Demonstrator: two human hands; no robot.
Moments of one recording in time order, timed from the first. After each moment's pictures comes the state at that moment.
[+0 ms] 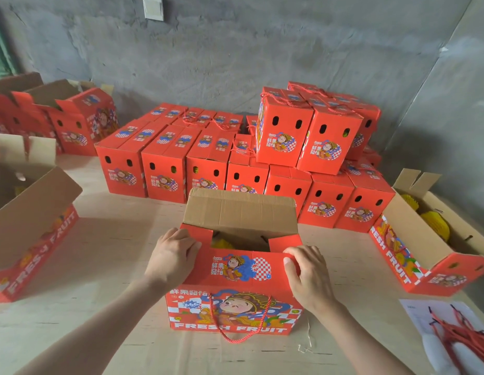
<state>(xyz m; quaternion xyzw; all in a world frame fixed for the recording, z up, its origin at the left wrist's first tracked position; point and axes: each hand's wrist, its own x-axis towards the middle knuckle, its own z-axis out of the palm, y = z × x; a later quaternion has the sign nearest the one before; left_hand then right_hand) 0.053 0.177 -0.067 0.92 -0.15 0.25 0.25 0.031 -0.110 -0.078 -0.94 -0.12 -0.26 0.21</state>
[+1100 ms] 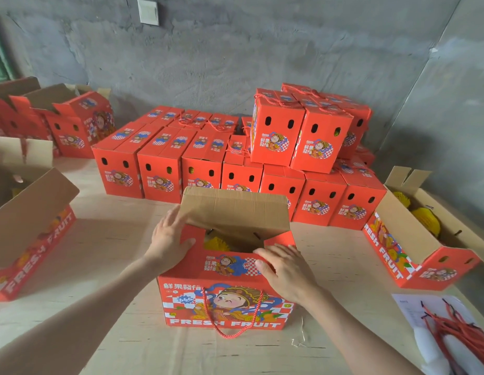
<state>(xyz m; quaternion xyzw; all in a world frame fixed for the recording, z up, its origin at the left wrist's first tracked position) 0.079 0.178 -0.064 0.95 -0.06 0.08 0.30 0.039 -0.102 -0.074 -0.98 -0.17 -0.03 0.11</state>
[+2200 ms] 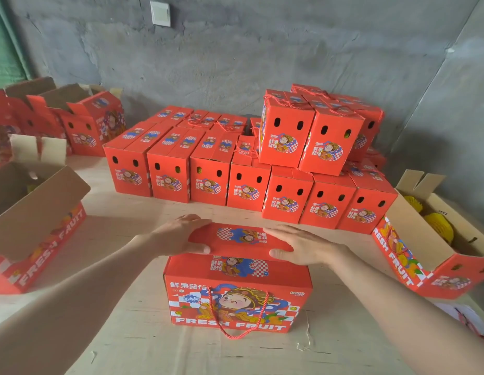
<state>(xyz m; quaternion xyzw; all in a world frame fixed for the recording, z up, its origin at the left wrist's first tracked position) 0.102 0.193 -0.042 0.97 -0.18 -0.12 0.15 0.101 -0.131 -0.027 -0.95 -0.24 0.17 0.06</state>
